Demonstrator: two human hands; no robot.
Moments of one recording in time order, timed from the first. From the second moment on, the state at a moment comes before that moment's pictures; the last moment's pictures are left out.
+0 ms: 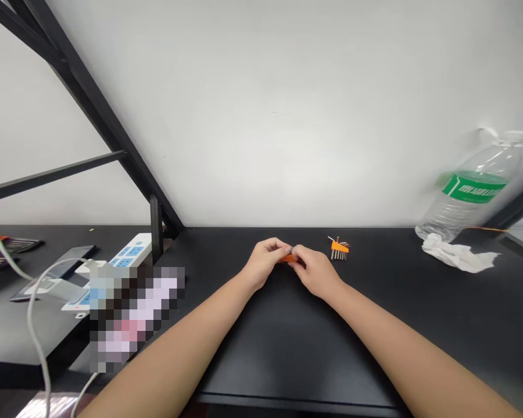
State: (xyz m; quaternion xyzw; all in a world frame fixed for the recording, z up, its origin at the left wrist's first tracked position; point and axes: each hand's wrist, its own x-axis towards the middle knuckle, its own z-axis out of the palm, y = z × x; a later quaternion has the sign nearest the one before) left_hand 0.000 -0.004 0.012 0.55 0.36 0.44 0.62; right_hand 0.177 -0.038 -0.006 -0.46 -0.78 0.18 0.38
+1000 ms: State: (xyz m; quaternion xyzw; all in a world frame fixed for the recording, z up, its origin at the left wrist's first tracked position) left_hand 0.010 -0.006 0.008 0.59 0.34 0.43 0.60; right_hand 0.185 -0.036 0.002 -0.47 -0.66 0.27 0.53
